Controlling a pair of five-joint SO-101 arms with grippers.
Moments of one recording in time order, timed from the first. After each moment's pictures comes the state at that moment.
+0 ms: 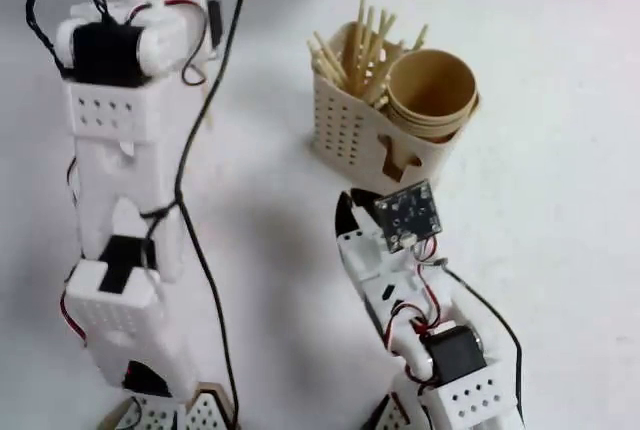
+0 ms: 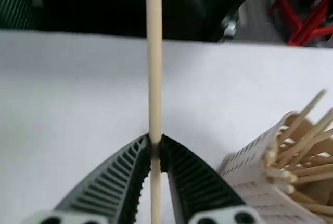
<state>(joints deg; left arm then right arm) 2.1 18.9 -64.4 93.7 8.7 -25.8 -87.6 80.5 38.1 4.4</state>
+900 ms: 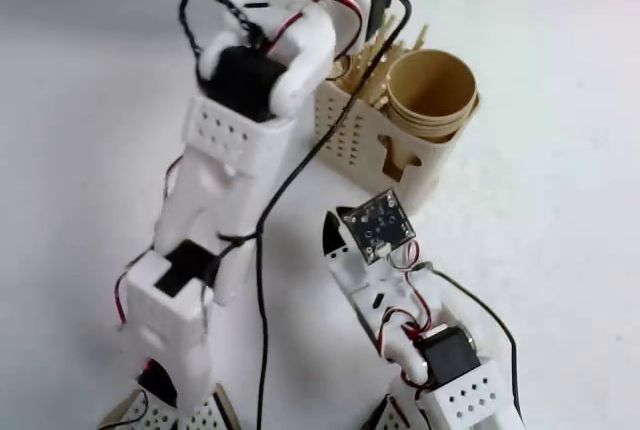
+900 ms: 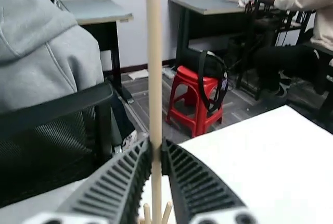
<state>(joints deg) 25.0 23.7 -66.1 62.2 3.6 -30.2 -87.6 81.8 41.7 9.4</state>
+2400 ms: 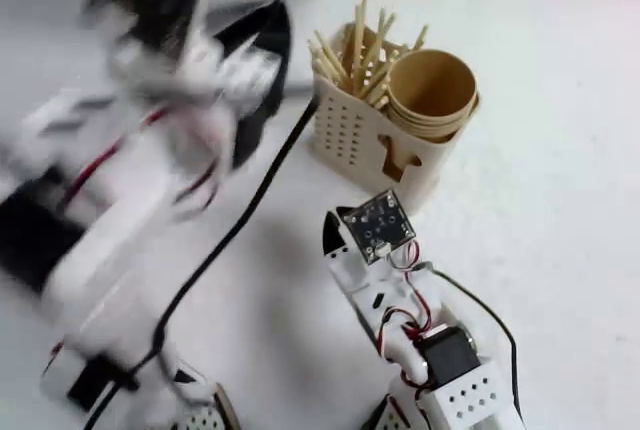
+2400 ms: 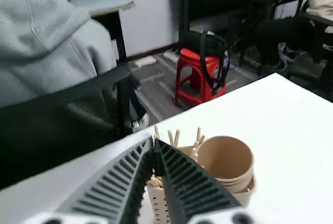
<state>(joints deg) 26.0 -8.1 -66.1 96.7 -2.9 -30.2 -87.6 81.8 41.7 9.4</state>
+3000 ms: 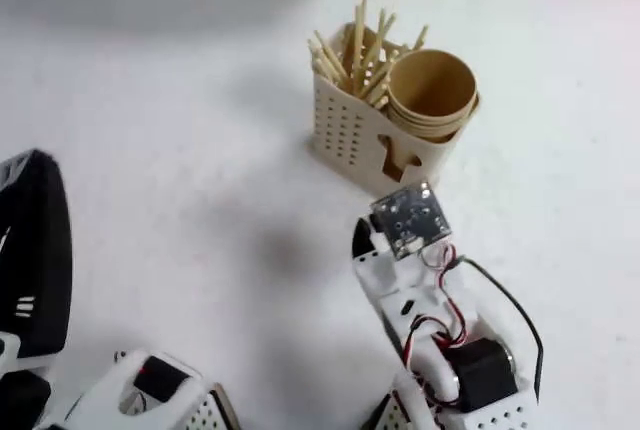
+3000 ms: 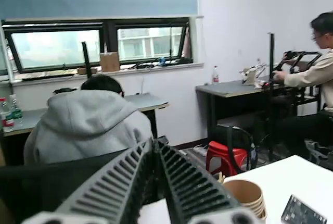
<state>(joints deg) 20.1 -40.6 -60.7 101.9 -4.4 -23.7 -88.1 64.3 65.5 9.4</state>
